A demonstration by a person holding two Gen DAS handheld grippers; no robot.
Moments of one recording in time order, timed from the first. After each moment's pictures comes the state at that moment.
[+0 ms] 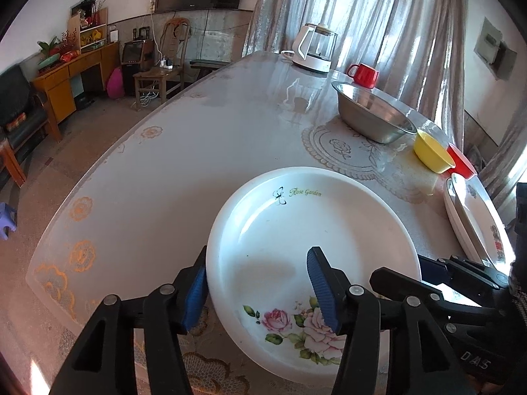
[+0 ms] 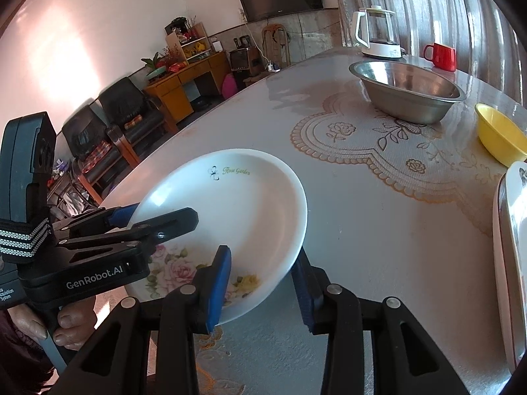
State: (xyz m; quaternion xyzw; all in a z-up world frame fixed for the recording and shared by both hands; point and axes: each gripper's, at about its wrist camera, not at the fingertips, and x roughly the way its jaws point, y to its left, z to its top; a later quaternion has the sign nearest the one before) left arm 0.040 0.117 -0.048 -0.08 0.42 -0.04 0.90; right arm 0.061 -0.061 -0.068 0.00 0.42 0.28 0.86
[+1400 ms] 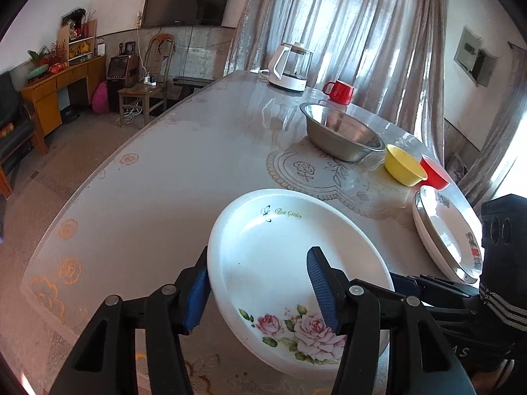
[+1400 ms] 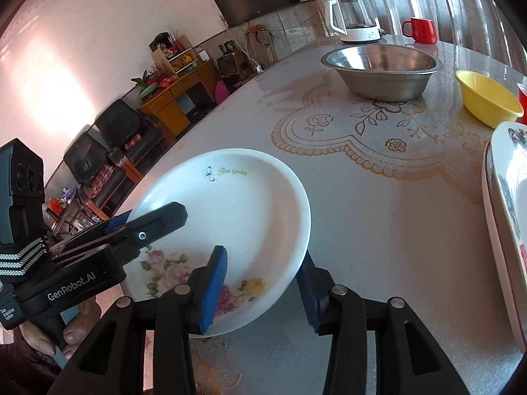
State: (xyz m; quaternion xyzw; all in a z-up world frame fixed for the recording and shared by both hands) left arm 0.029 0.098 -0.021 -0.09 0.38 -0.08 0.92; right arm 0.058 -0.085 -0.066 0.08 0.43 0.27 0.86
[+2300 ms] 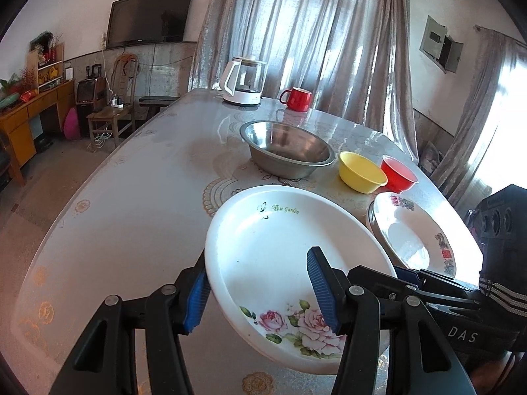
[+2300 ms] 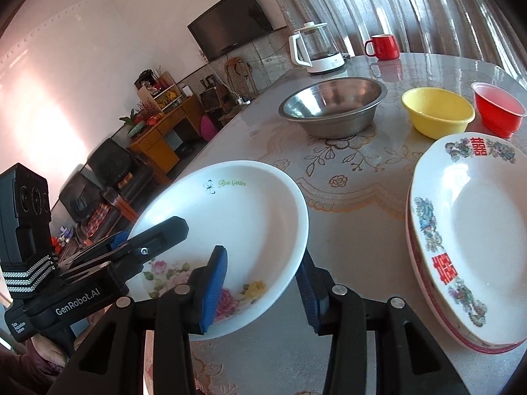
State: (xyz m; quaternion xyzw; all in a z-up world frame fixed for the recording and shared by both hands) left arm 0.043 0.041 0.013 -0.06 0.35 -0.14 0.92; right arm 0.047 -0.140 -0.026 0.13 0.38 0.22 0.89
